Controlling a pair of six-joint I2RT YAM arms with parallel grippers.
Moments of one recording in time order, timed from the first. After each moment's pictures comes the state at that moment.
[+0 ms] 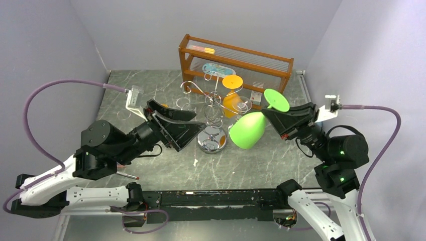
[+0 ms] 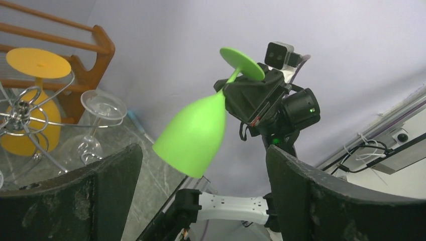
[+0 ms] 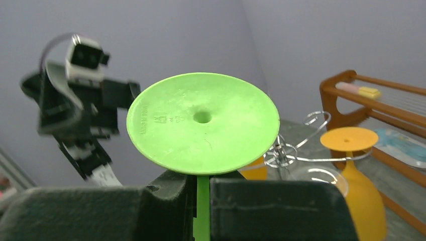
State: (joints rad) left arm -1.32 0.83 1.24 -0.13 -0.31 -0.61; right arm 0.41 0.54 1.05 -0.04 -0.40 0.61
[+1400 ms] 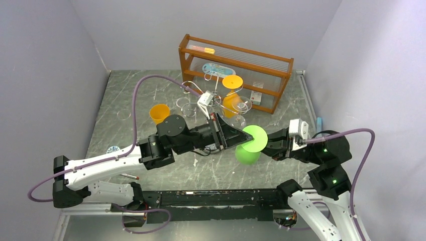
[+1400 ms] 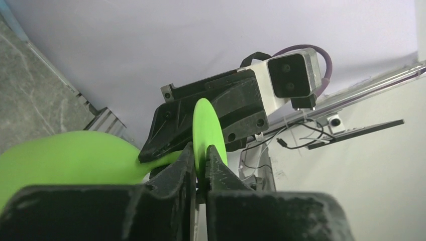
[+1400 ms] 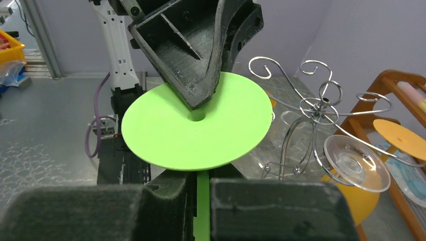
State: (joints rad) left arm -1.26 1.19 1.16 0.18 0.04 -1.07; right arm 0.41 0.46 0.89 -0.21 -0.91 0.02
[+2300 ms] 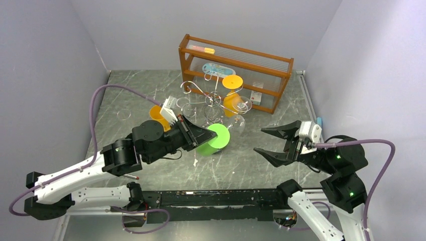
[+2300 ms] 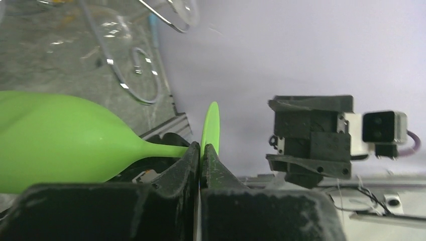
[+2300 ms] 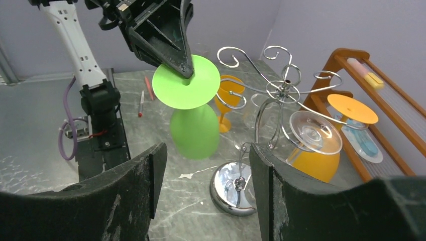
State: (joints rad) left arm -1.23 0.92 1.10 -0.29 -0.26 -1.19; right arm 0.41 0.44 1.06 -0.49 -0.75 -0.09
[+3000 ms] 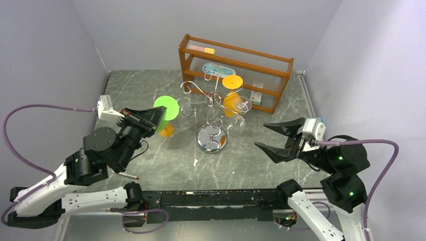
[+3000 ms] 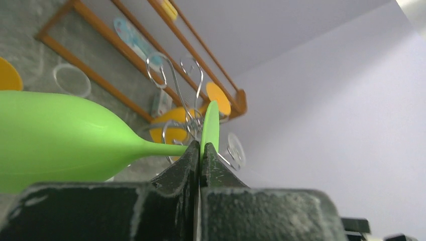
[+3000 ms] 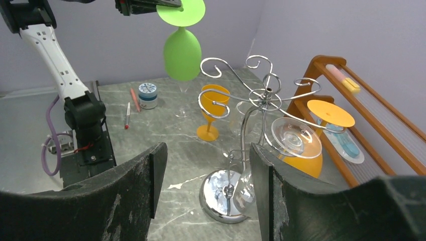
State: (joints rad) left arm -1.23 0.68 1.15 -0.47 -0.89 -1.04; right arm 0.41 0.44 1.06 -0.44 -0.69 -0.07
